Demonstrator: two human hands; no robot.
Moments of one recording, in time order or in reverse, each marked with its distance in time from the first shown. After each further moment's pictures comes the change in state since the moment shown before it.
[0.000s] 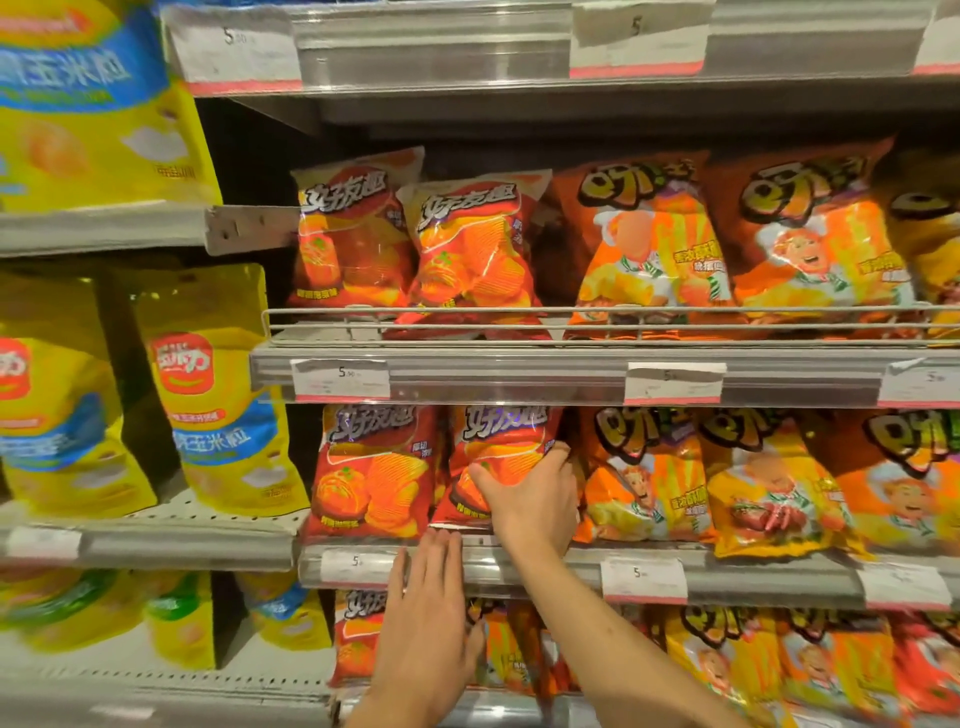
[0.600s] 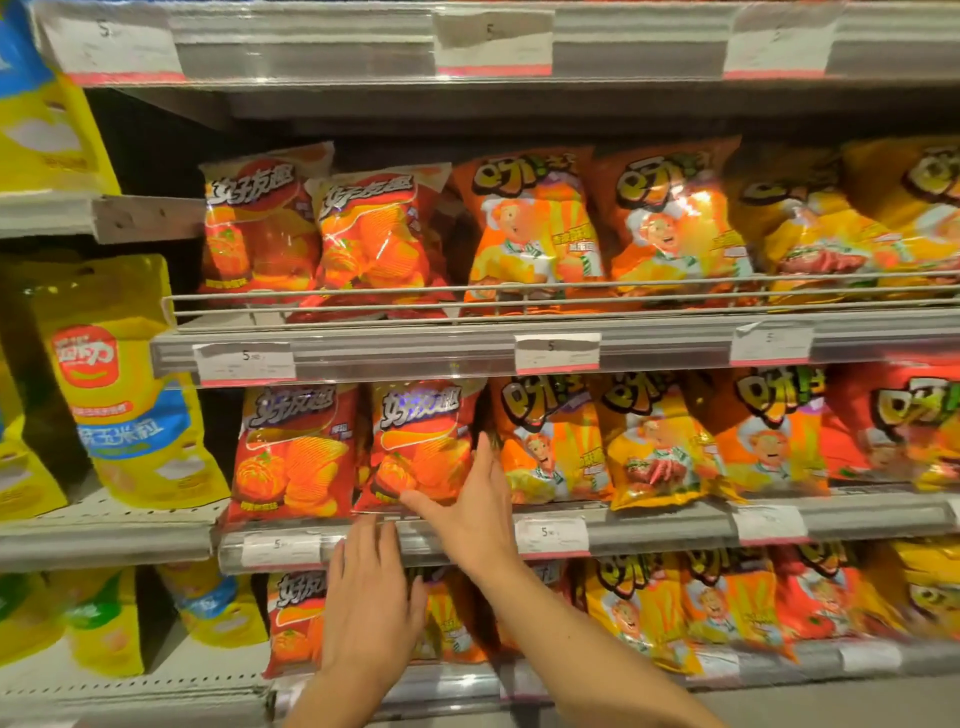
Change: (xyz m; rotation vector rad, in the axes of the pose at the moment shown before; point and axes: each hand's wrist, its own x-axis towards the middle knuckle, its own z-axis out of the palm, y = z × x) left_hand -0.012 0.041 -0.015 -0.144 0.116 -0.143; right_hand -0.018 0.051 -0.040 0.139 -0.312 -0.215
